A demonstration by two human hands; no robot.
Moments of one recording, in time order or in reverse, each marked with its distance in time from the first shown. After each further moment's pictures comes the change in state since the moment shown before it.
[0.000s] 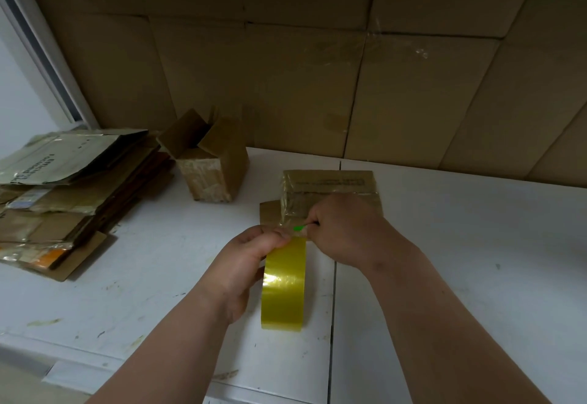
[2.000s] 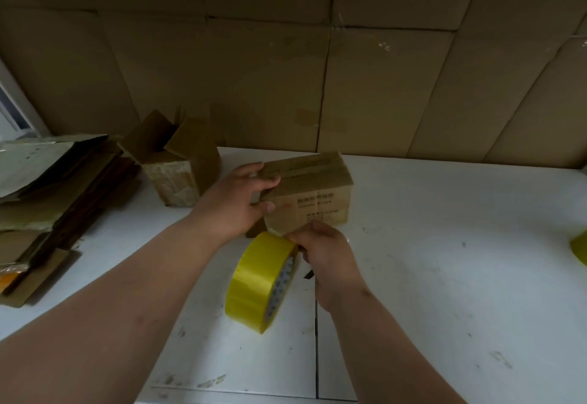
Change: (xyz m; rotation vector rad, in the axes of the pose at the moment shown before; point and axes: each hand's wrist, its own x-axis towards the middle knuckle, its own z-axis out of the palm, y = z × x) left_hand 0.079 0.048 -0.003 1.192 -0.012 0.674; right_hand -0.023 -0.001 0.057 1.374 0.219 0.514
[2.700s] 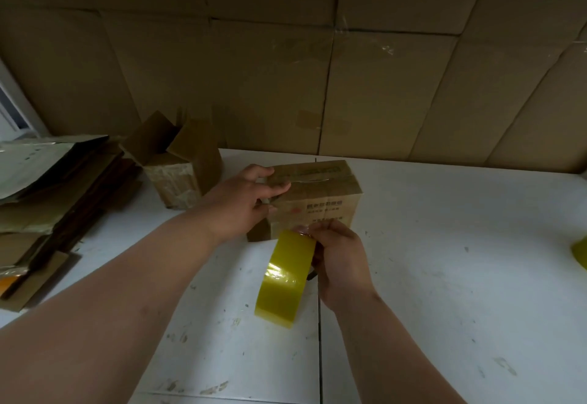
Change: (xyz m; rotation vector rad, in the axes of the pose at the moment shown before) left_hand 0.006 -0.006 -0.006 0.003 -0.139 0.123; right_hand 0.004 0.001 -0.002 0.212 0.090 -0.016
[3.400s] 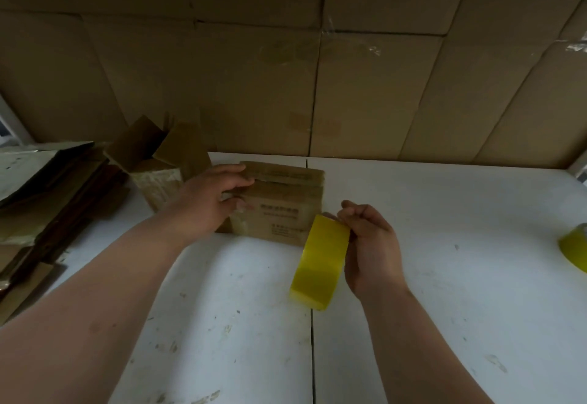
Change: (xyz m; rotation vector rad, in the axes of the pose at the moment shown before) left_hand -0.004 -0.020 -0.011 -0.154 0.156 -0.078; right_hand 0.005 -0.032 -0.033 0.290 0.039 -0.149
